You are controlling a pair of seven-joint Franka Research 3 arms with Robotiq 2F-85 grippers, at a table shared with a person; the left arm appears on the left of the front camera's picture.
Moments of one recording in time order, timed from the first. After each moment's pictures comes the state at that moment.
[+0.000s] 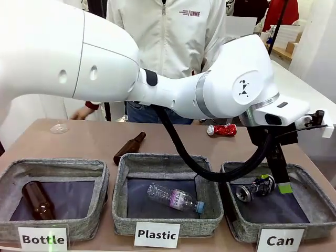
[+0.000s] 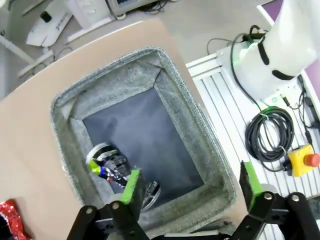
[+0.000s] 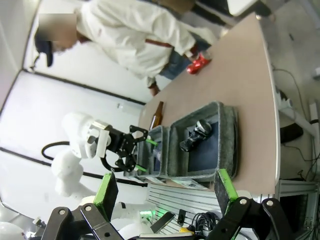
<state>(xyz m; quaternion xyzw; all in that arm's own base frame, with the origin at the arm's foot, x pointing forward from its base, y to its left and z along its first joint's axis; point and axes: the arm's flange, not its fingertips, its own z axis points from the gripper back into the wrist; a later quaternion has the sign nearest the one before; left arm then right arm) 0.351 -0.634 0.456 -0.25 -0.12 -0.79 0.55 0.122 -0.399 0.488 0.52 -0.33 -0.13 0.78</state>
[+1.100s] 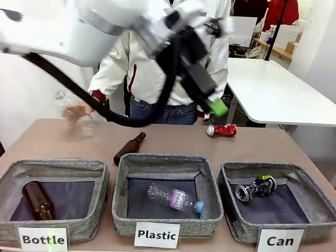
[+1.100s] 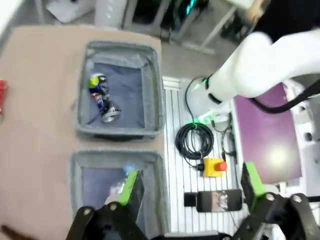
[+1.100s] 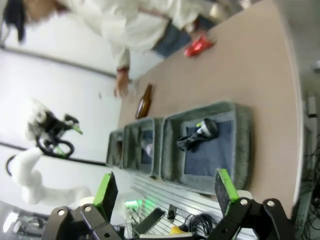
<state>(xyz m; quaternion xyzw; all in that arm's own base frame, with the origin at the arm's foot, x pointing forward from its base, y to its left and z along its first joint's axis) 0.394 -0.382 0.597 -0.41 -0.09 -0.59 0.69 0.226 -0.288 0.503 0.48 -0.27 -0.07 0.83</state>
